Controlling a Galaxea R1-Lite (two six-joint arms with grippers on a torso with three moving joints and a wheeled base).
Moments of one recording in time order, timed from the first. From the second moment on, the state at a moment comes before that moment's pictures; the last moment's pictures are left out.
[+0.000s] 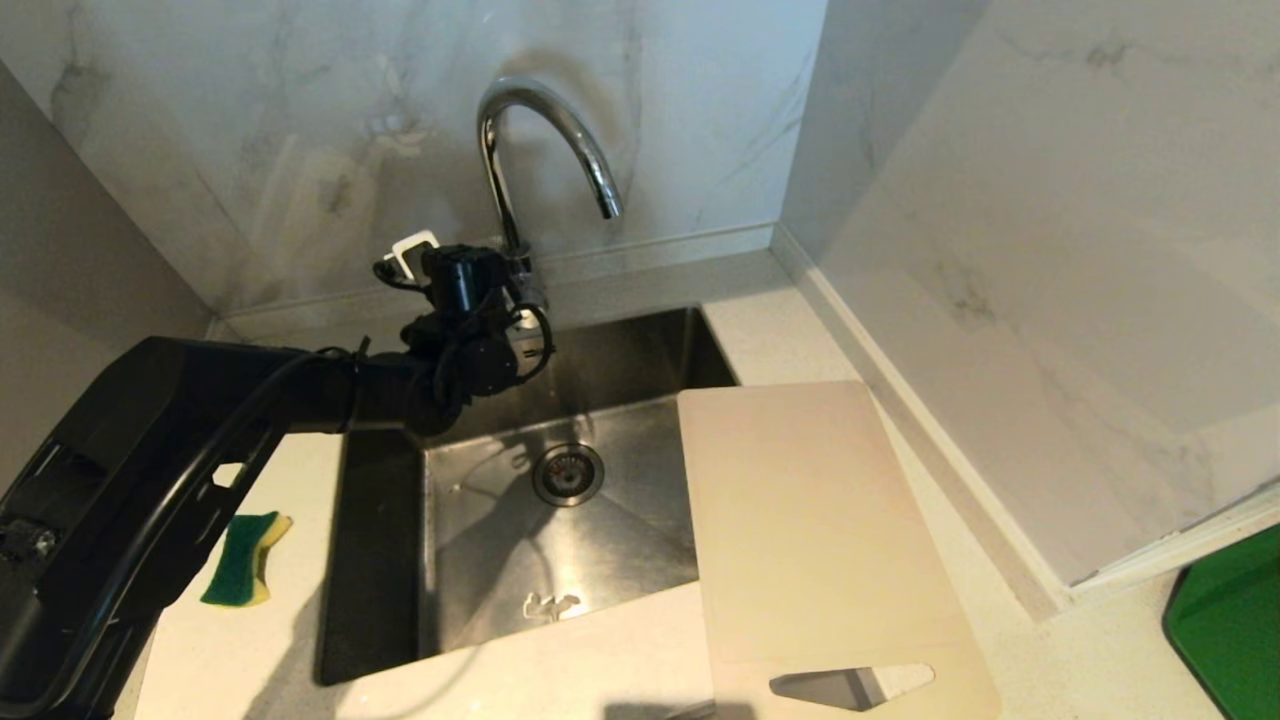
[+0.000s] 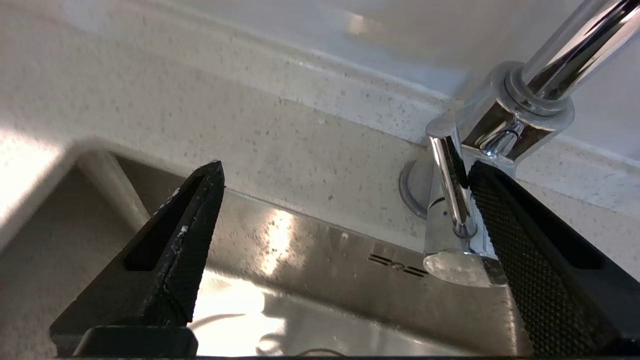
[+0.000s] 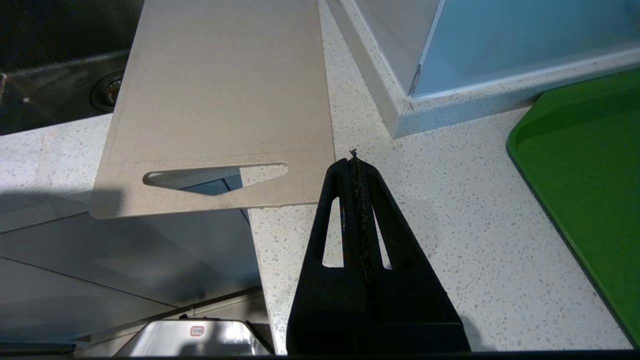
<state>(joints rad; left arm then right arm) -0.45 2.41 -1.96 -0.50 0.85 -0.38 -0.01 0.00 0.00 0.00 0.00 0.01</state>
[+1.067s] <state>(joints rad) -0.45 2.40 -1.95 -0.27 0.86 -0.50 -0.01 0.00 0.00 0.00 0.00 0.01</state>
